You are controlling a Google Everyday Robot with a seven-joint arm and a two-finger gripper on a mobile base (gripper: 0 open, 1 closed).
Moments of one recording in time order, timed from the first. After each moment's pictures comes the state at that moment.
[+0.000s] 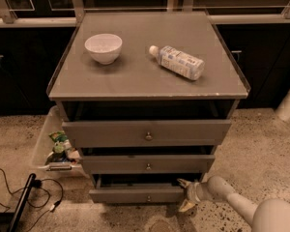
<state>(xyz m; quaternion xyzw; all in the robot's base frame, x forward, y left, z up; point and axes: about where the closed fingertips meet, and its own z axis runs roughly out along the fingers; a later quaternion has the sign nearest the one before) 0.568 -0.215 0.147 -0.67 0.67 0.11 0.31</state>
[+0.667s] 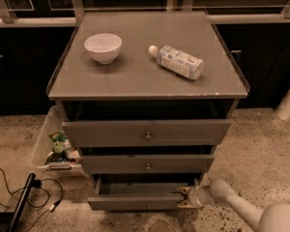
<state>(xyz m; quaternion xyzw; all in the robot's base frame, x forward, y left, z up) 0.551 -0.219 0.148 -0.67 0.67 0.11 0.31</state>
